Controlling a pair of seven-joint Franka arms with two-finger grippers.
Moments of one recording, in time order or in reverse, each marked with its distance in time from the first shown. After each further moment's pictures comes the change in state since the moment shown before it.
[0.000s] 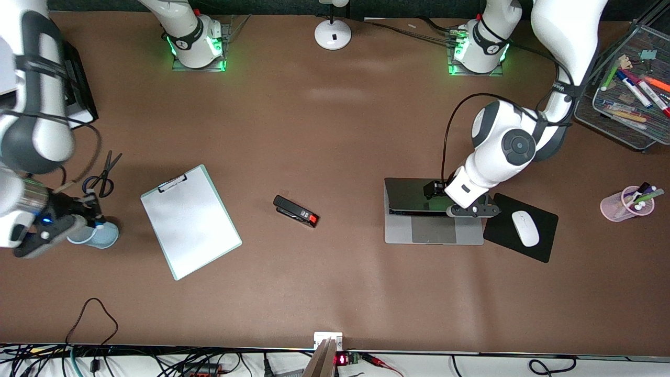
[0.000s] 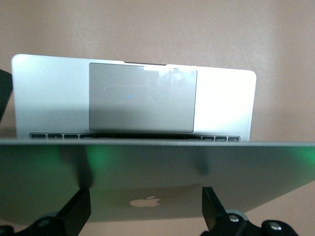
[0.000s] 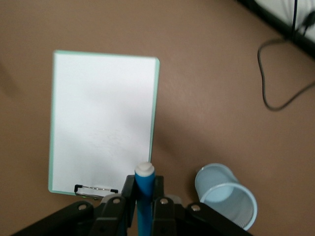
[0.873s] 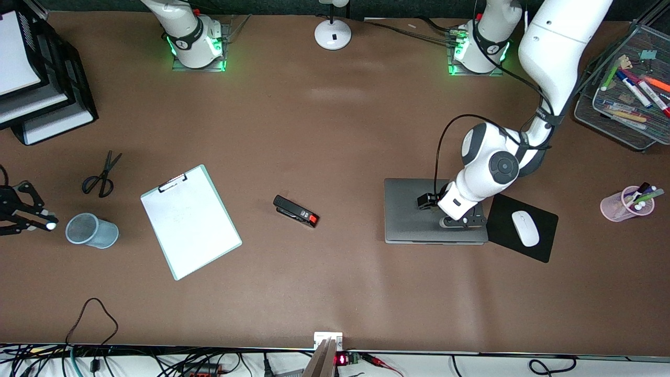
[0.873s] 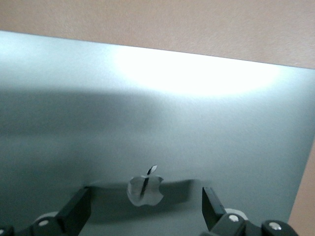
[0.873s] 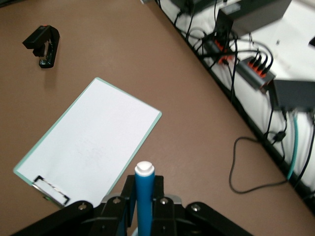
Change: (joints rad) left arm 0.001 0.173 0.007 0.027 0.000 0.139 0.000; right arm -0.256 0.012 -0.004 -0.011 0.505 0.001 -0.895
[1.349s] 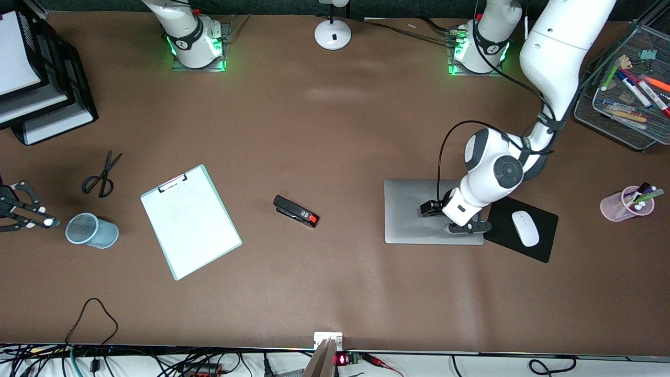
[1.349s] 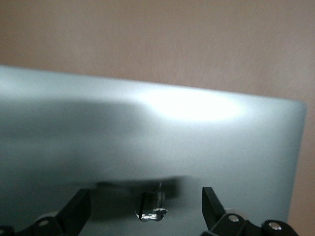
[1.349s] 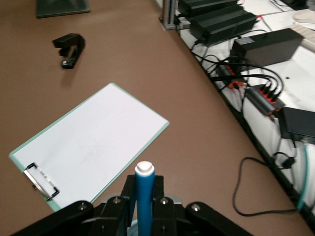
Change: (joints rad) left arm 0.009 -0.005 0.012 0.037 0.000 0.007 0.000; right arm -0.101 0.076 0.000 -0.004 0.154 -0.111 -0.292
